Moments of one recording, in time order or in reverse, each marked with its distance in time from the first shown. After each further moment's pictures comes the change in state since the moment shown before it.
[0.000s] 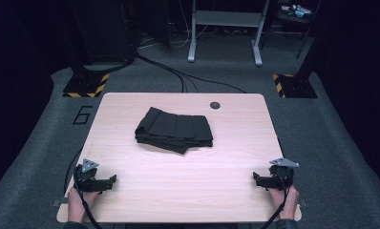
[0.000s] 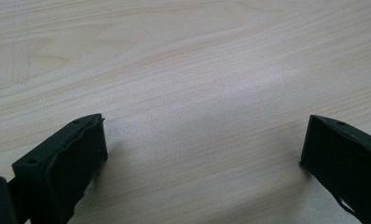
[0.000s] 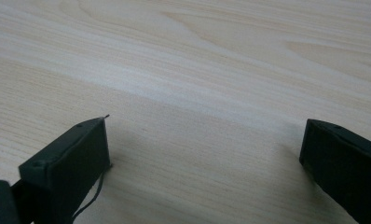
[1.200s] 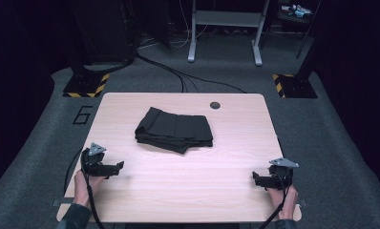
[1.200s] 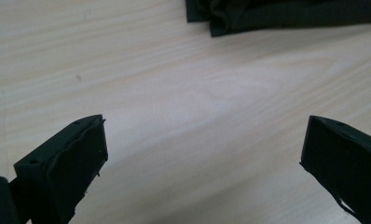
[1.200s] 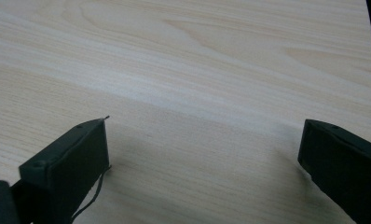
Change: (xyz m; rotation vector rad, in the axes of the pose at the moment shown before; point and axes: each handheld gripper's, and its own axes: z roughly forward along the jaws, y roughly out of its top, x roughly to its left) left arm -0.012 0.065 0.009 -0.021 -0.079 0.062; right arm 0.003 0.001 -0.001 -0.019 -0.019 0.007
